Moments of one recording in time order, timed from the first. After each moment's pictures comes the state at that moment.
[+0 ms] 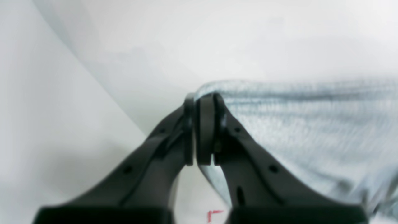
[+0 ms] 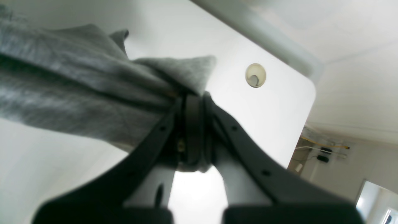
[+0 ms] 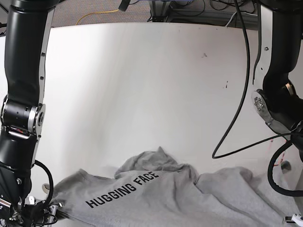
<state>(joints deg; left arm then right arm) -59.3 -15.5 -20.2 99.0 -4.7 -38.7 65.0 72.8 21.7 -3.2 42.3 11.3 41.5 -71.0</state>
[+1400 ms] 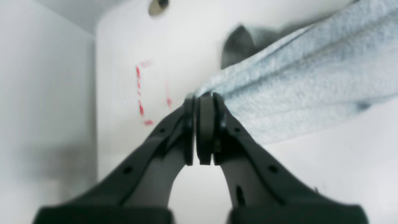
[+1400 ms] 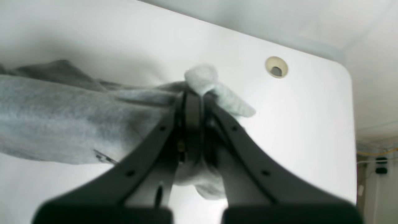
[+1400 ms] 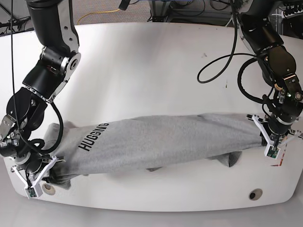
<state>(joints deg) -15.6 -12.2 -23.1 107.4 -3.9 -39.8 64.5 37.1 14.3 25.7 87.7 17.7 41.1 -73.2</state>
